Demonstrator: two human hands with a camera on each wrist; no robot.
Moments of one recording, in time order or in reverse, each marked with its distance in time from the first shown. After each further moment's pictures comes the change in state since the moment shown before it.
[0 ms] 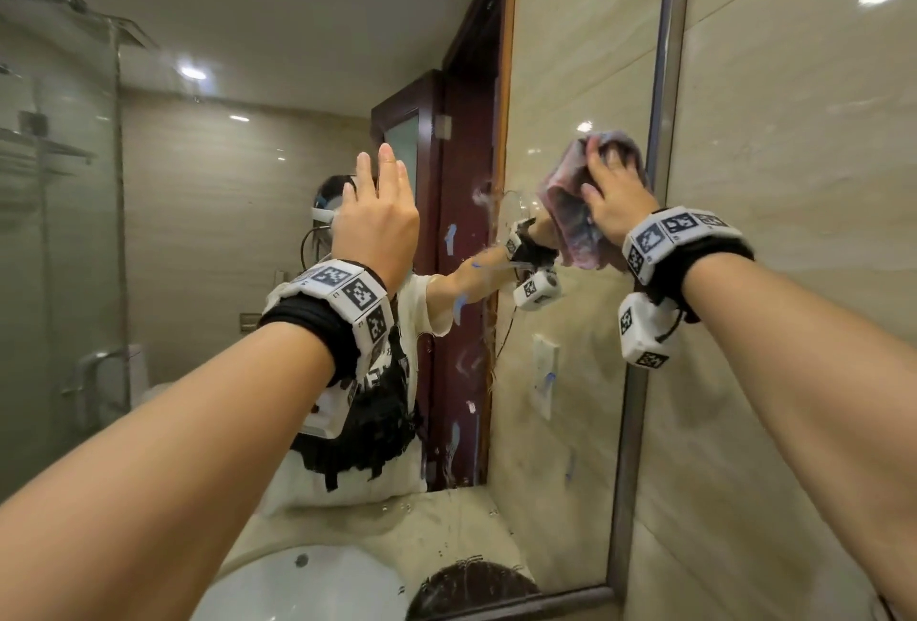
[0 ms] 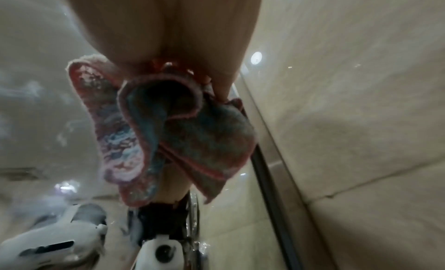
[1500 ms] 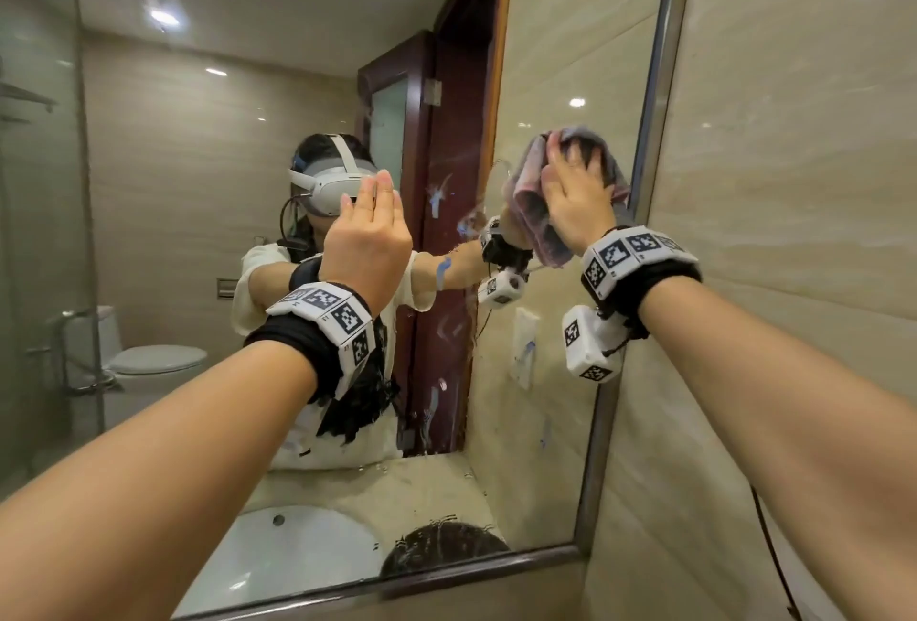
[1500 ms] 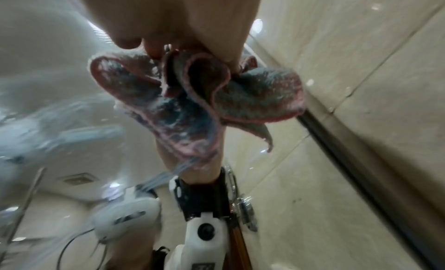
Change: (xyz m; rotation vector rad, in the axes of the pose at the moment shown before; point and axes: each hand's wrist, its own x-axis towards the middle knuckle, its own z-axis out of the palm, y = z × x) left_hand -0.040 0.012 0.042 0.009 0.199 0.214; right_hand -0.036 -0.024 0.033 0.117 0.093 -0.066
